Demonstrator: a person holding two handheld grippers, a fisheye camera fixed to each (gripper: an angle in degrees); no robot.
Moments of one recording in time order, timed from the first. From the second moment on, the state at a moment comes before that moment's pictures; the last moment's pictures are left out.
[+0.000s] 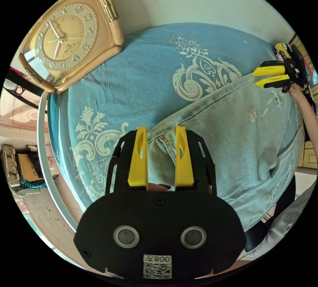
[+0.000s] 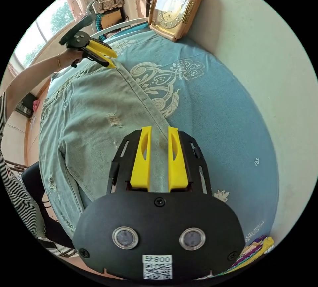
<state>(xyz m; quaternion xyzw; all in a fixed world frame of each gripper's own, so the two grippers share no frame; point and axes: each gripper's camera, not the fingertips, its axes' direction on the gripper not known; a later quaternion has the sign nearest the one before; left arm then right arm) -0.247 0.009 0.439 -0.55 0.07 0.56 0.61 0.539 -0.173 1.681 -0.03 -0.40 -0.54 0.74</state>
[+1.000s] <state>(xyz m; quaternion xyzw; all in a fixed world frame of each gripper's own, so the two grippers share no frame) -0.232 -0.013 0.290 -0.47 0.13 0.60 0.63 0.562 -0.087 1.542 -0.02 -0.40 -0.51 0.76</state>
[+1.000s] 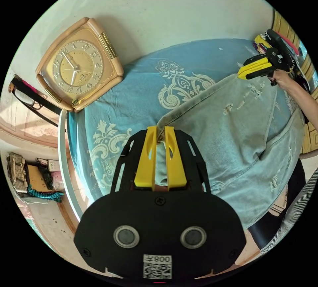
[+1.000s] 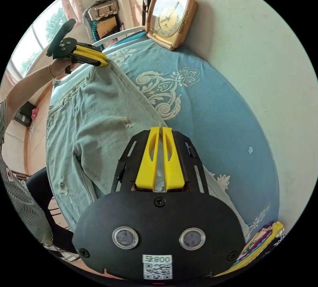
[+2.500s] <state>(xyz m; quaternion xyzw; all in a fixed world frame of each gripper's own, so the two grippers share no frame) -0.660 -0.046 -0.073 -0.53 0.11 0.43 0.72 0.714 0.448 1.291 -0.13 -0.35 -0.59 0.72</state>
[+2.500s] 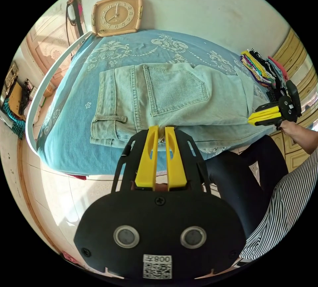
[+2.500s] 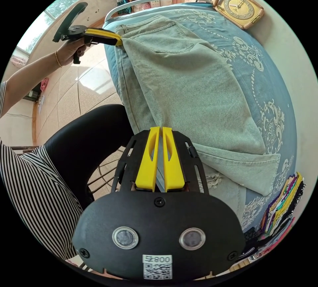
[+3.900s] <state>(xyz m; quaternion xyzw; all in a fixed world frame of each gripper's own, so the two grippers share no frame) -0.762 -0.008 -0.126 -0.54 0.07 0.37 0.76 0.783 0.461 1.246 -0.20 -0.42 -0.54 0.71</state>
